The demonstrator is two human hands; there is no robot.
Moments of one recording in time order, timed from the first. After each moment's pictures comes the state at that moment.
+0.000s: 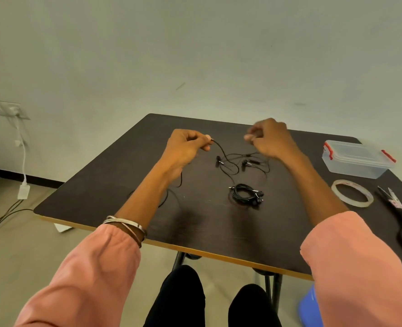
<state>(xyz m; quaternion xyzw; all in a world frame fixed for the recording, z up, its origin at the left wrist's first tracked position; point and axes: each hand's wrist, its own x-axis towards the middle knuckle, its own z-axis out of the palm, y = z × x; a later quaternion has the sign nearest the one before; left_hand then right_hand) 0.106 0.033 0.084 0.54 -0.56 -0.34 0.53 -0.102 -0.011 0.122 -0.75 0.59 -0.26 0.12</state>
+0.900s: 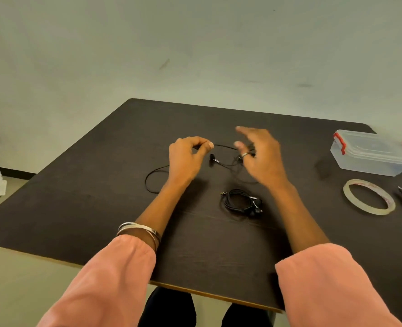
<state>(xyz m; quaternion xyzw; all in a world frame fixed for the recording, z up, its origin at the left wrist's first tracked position) 0.072 -0.046 0.012 0.57 -0.62 -0.13 0.53 -0.113 -0.064 0.027 -0.78 0.45 -0.43 0.02</state>
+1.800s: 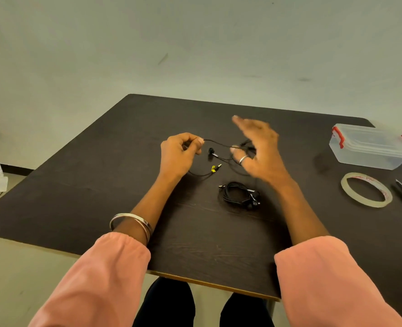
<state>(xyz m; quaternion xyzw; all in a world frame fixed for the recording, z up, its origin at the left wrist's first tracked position) 0.081 -0.041 0.003 0.56 -0.59 -0.18 0.55 -0.121 -0.050 0.026 -0.80 0.42 -0.42 0.05</state>
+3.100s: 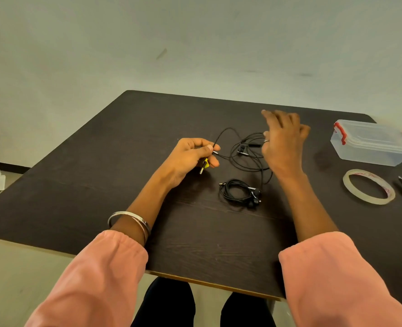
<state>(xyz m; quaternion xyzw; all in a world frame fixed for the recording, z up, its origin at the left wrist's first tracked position) 0.076 -0.040 0.004 0.45 -0.56 -0.51 0.47 -0.143 -0.072 0.027 -0.72 0.59 -0.34 -0.15</state>
